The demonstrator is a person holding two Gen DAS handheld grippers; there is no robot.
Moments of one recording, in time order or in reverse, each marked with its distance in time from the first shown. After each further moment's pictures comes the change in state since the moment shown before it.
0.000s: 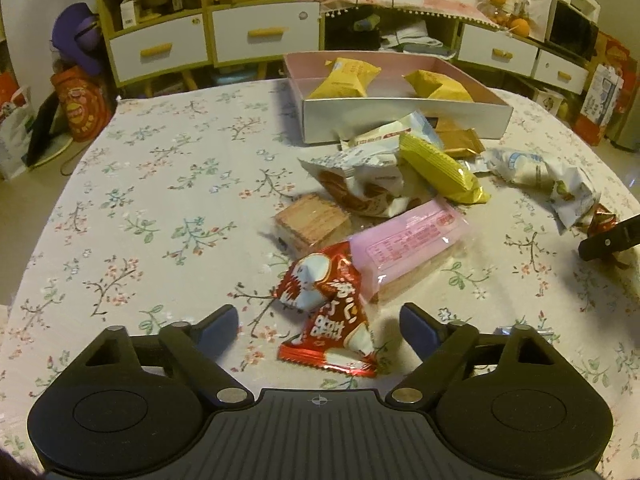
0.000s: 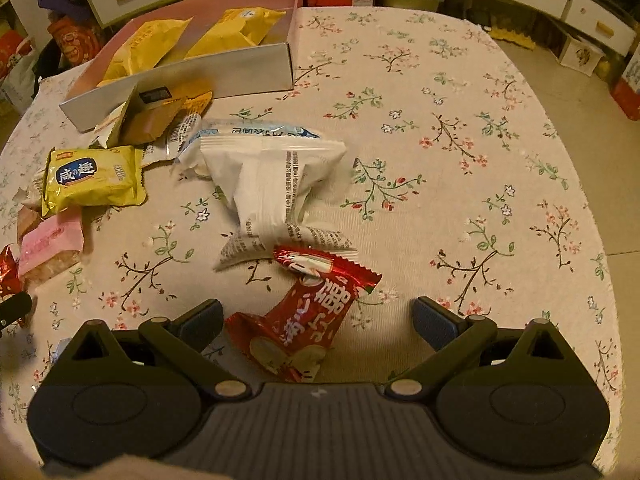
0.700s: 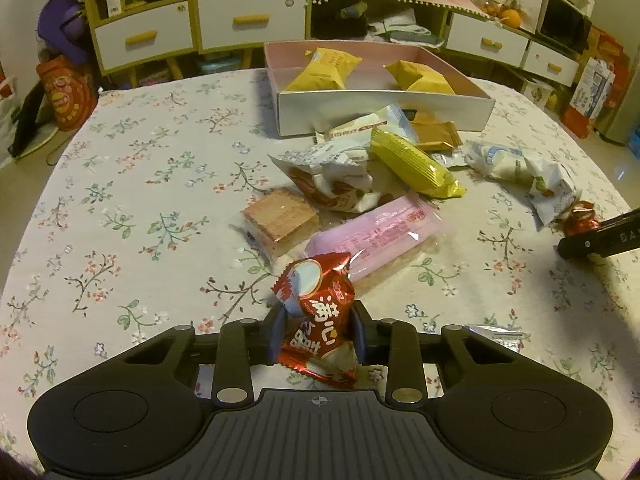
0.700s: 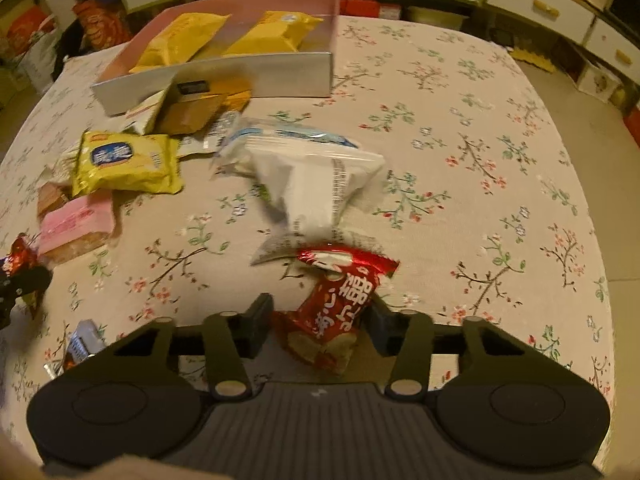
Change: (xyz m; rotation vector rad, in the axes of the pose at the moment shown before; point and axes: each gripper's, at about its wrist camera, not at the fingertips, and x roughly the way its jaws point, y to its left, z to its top) left arm -0.002 -0.013 0.009 -0.004 0.056 -0.043; right arm -0.013 0.019 0.000 -0.095 -0.006 0.017
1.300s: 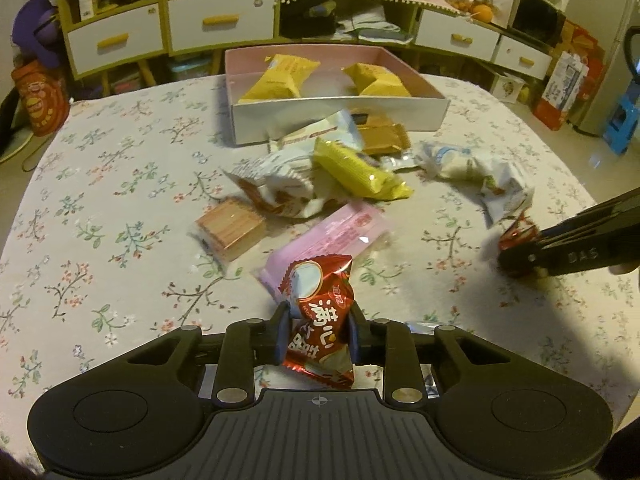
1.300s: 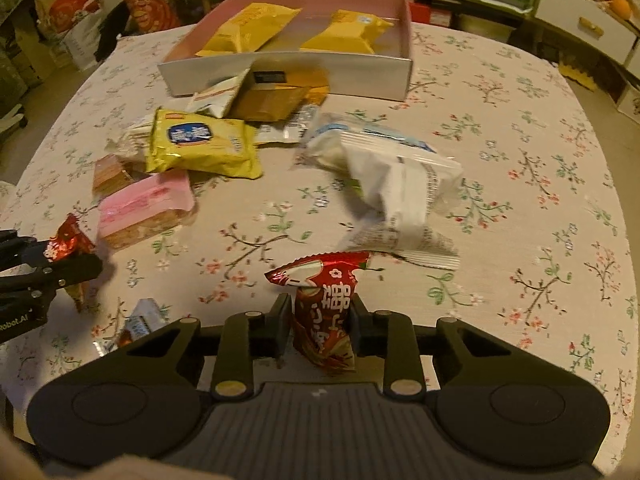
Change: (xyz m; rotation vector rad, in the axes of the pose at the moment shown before) left arm -0.017 -0.022 0.007 0.028 0.011 -0.077; right arm -0.009 0.031 -0.002 -0.082 0.014 0.099
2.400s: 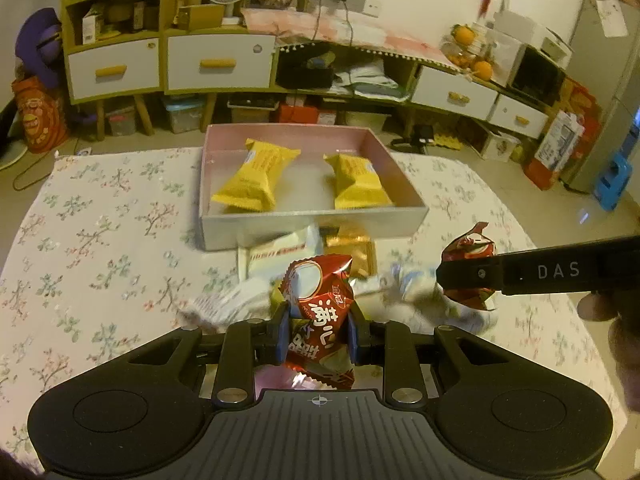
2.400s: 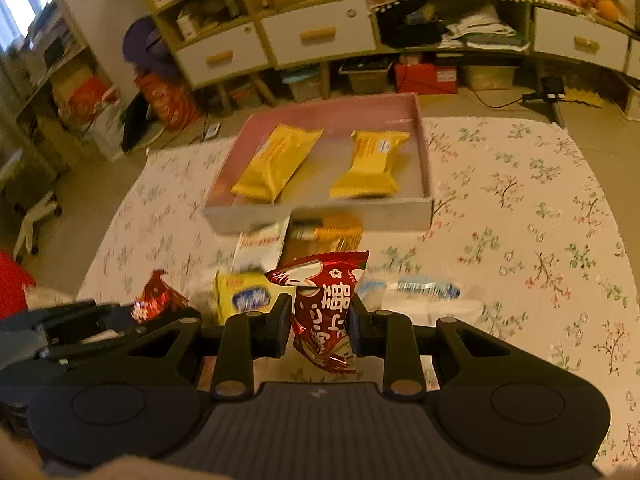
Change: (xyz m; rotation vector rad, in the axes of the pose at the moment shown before) left arm -0.006 -0.019 0.085 -0.089 -0.116 -0.038; right arm -0.040 -0.009 0.071 0.140 -0.196 0.132
